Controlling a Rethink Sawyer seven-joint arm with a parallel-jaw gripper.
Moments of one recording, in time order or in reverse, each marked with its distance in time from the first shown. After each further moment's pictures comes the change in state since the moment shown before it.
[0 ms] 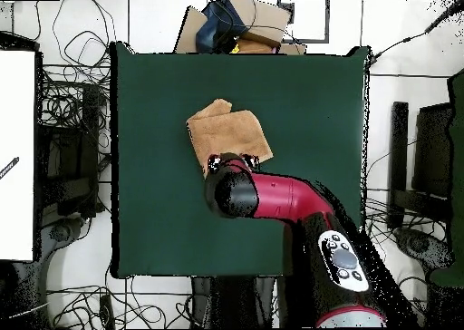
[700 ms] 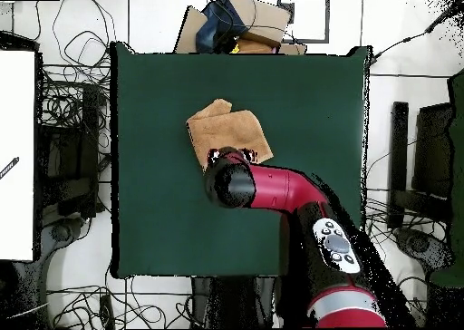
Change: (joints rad) arm 0.023 0.068 -0.019 -0.065 0.022 0.000 0.000
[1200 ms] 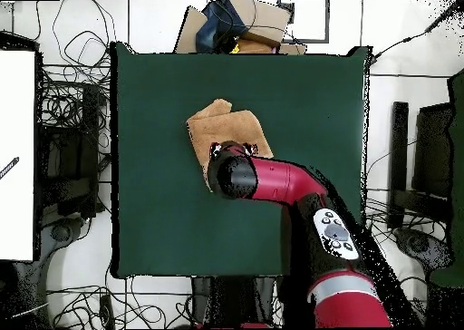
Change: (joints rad) arm 0.000 0.055 0.000 -0.055 0.010 0.000 0.000
